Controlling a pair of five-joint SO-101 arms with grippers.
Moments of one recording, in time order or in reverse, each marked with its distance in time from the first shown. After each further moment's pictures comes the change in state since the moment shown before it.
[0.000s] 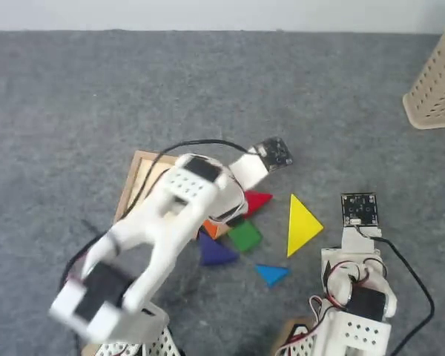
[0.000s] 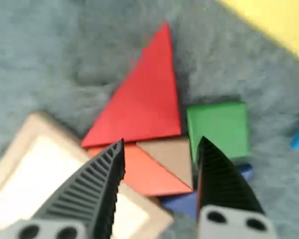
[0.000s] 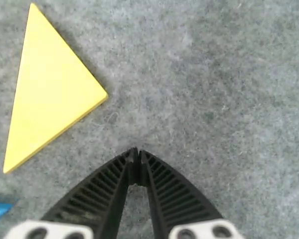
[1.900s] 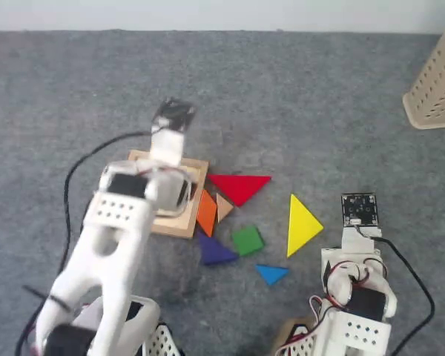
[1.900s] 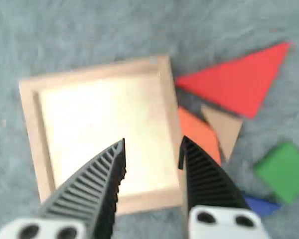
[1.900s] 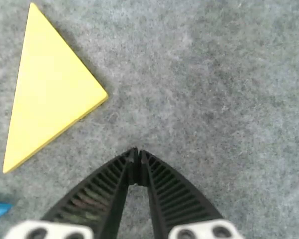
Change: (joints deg) left arm -19.3 -32.4 21.4 -4.0 25.0; right arm 0.0 0.0 0.0 0.0 0.0
